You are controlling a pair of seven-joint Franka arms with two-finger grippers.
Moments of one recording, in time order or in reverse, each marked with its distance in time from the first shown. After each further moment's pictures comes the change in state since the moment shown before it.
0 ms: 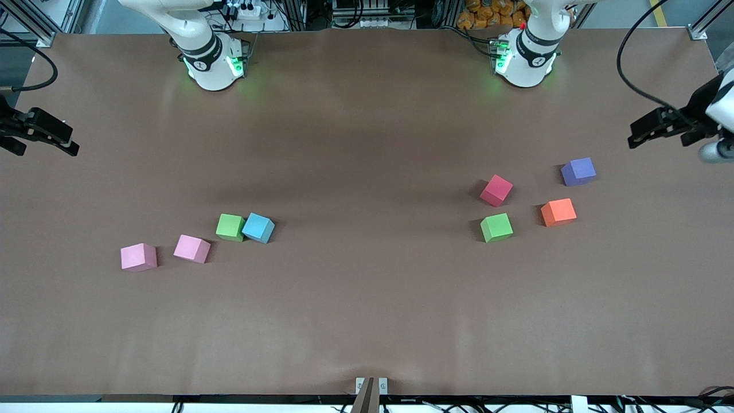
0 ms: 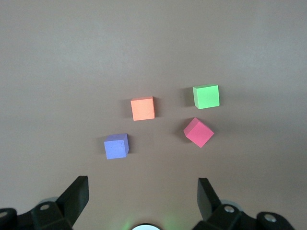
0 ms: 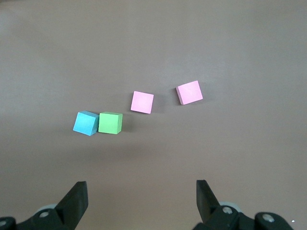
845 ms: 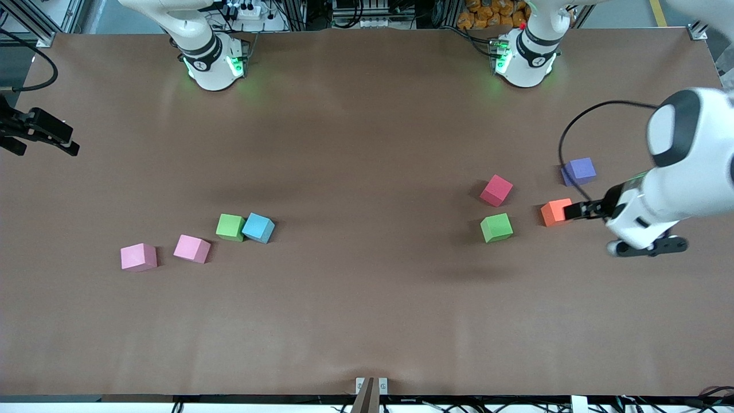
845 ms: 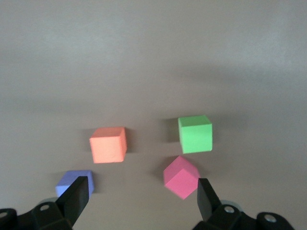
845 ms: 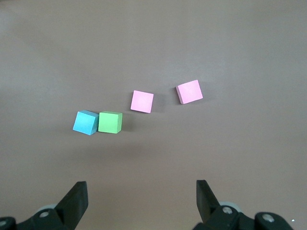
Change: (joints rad) left arm -0.094 0.313 -0.006 -0.007 -0.002 0.278 -0.162; right arm 0.000 0.000 -0.001 -0.001 0.000 -0.002 0.000
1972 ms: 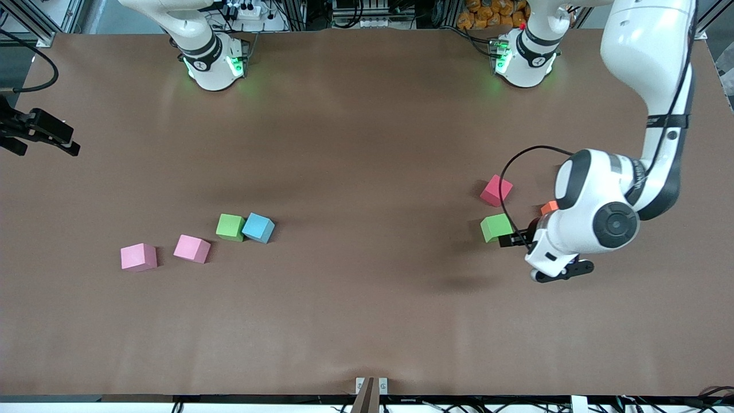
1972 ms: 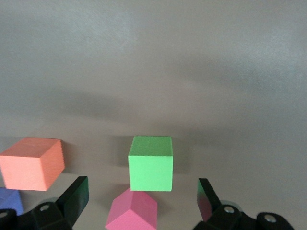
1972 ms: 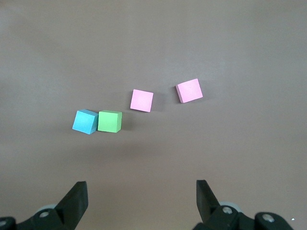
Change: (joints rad) left arm -0.112 0.194 -0.004 -0.012 0.000 0.161 -0.212; right arm 0.000 0.001 -0.001 -0.003 0.000 -0.002 0.000
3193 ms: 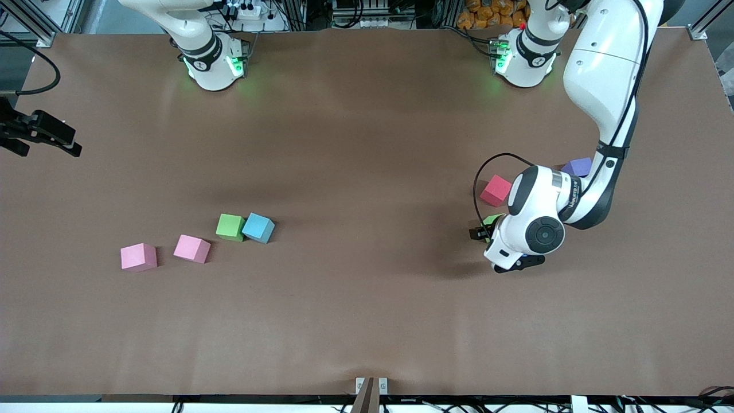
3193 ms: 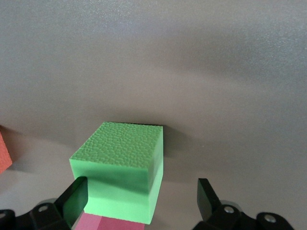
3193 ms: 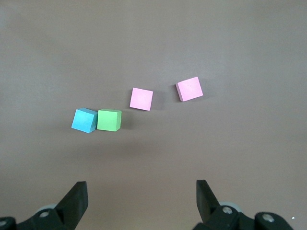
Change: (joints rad) left arm -0.061 0.099 0.004 -0.096 0.020 0.071 -0.074; right arm 0.000 0.003 -0.001 -0.005 0.000 -0.001 0.000
